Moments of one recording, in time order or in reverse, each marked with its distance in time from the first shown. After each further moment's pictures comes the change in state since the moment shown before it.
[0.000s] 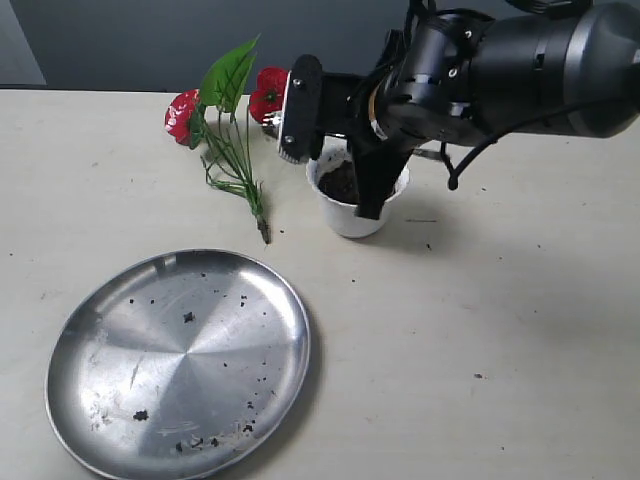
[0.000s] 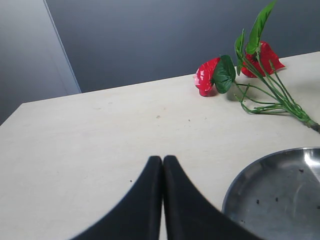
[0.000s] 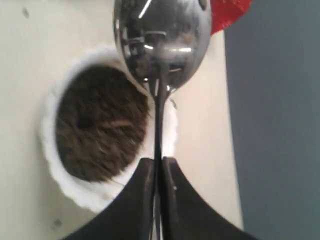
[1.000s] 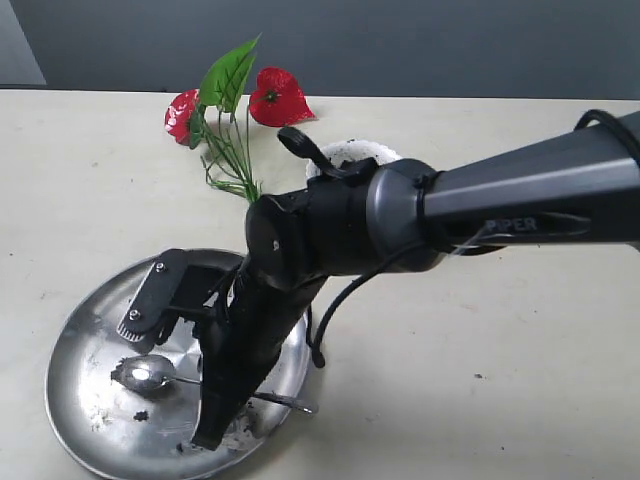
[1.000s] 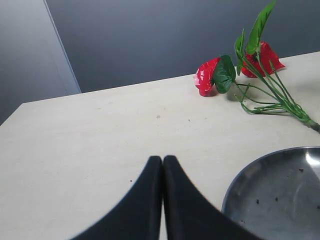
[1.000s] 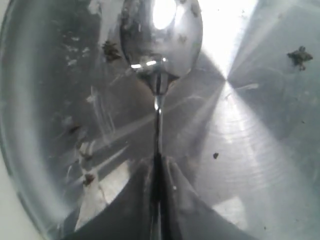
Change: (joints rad) left arm 0.000 0.000 0.000 0.000 0.000 0.000; right arm 0.275 0.230 0.000 1.181 0.073 -0.525
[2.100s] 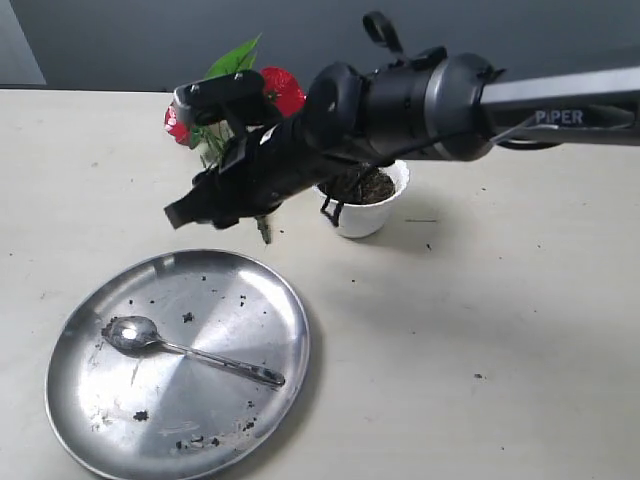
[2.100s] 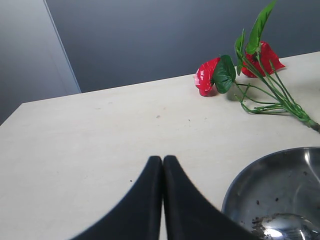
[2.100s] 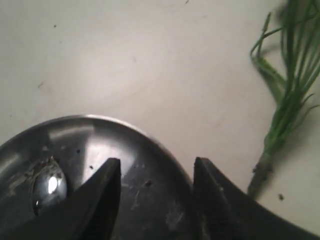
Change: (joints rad) left arm 0.000 0.000 0.000 0.000 0.000 0.000; right arm -0.218 -0.007 -0.171 0.200 -0.220 0.219
